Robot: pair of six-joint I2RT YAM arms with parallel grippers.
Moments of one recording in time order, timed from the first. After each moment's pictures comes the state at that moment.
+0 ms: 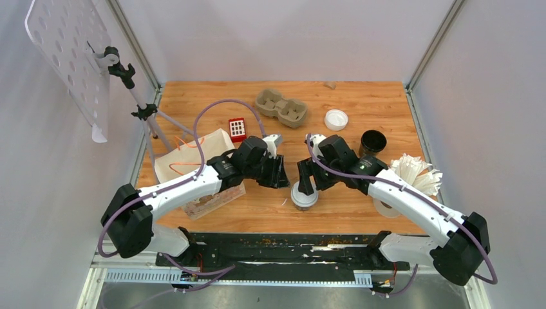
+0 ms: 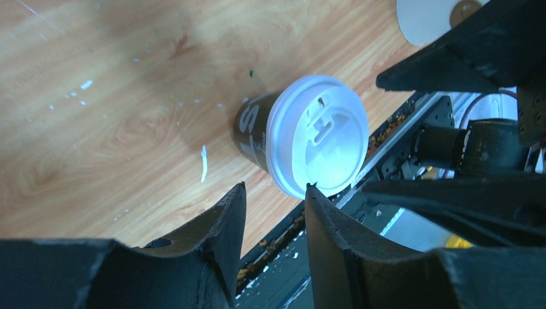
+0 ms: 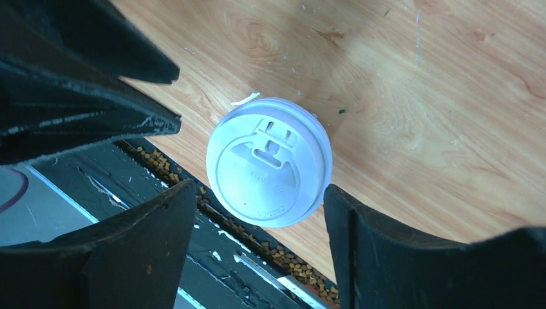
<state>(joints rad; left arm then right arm) -0.84 1.36 0.95 -0.28 0.24 -0.60 0.74 1.17 0.97 -0.68 -0.13 0.29</state>
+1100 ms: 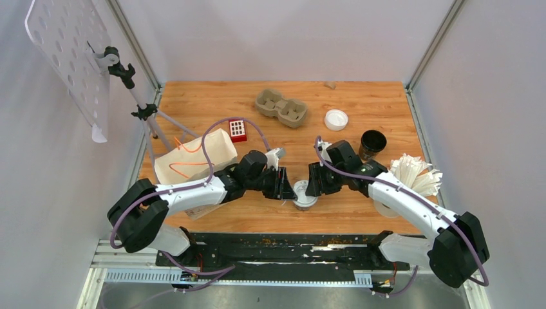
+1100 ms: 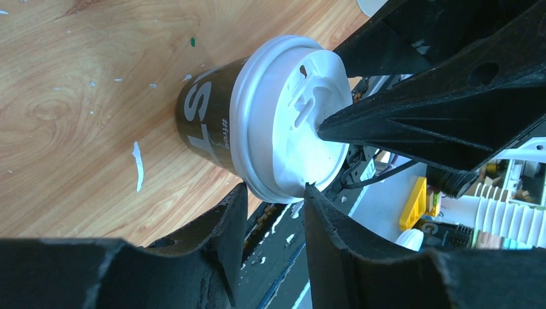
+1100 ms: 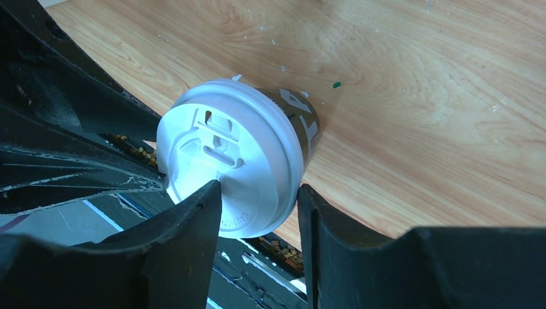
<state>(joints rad) -0.87 1.42 0.72 0.09 0.41 -0.76 0.62 1.18 0.81 -0.59 -0.26 0.37</state>
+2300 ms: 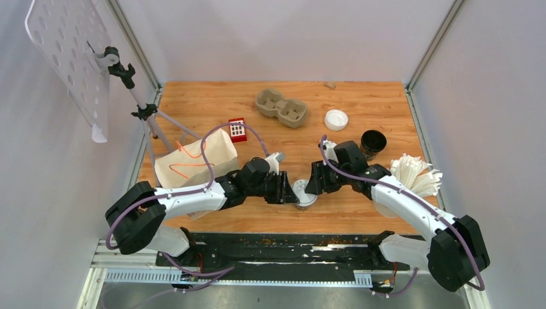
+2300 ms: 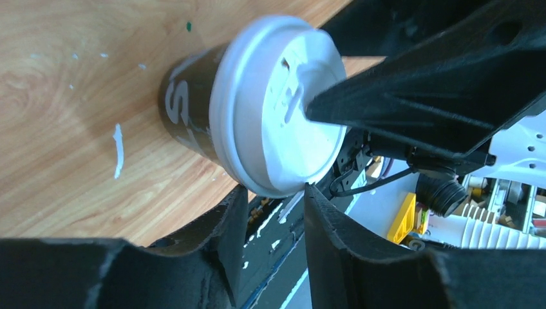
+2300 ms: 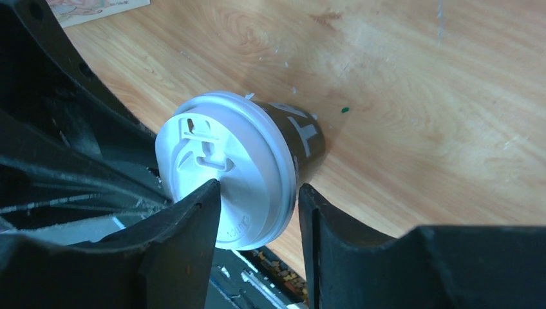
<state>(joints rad) -0.94 1.40 0.67 0.14 0.30 -0.88 0.54 1.14 0.70 -0.43 -0.40 0.36</state>
